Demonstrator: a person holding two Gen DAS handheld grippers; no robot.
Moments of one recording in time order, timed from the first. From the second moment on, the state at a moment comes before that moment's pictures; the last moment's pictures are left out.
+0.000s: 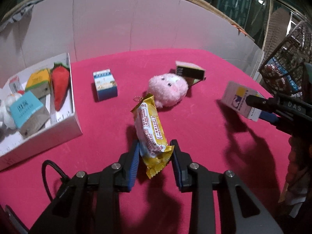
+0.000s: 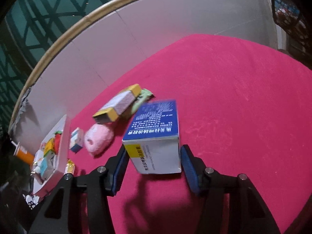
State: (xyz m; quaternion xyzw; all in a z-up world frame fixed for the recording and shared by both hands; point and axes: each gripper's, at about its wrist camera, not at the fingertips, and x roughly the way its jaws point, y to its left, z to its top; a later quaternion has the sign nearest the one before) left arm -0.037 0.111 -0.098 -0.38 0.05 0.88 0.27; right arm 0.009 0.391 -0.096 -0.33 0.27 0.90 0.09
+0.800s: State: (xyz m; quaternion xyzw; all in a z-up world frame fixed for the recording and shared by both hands) left arm -0.024 0.065 -0.049 -0.31 0.00 0.92 0.25; right arm 0.020 0.305 -0.020 -0.28 0.21 0.94 -0.02
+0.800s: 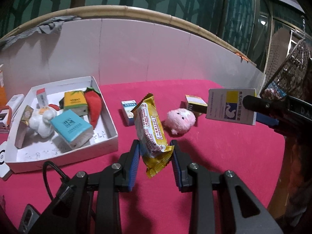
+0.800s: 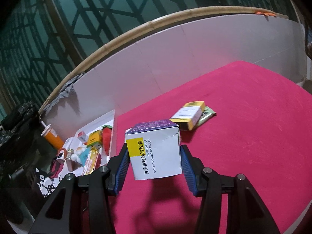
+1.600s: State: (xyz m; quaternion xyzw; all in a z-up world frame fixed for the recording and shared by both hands) left arm -0.039 0.006 -0.011 -0.26 -0.02 0.94 0.19; right arm -0.017 0.210 0.036 -0.27 0.14 0.95 -0.11
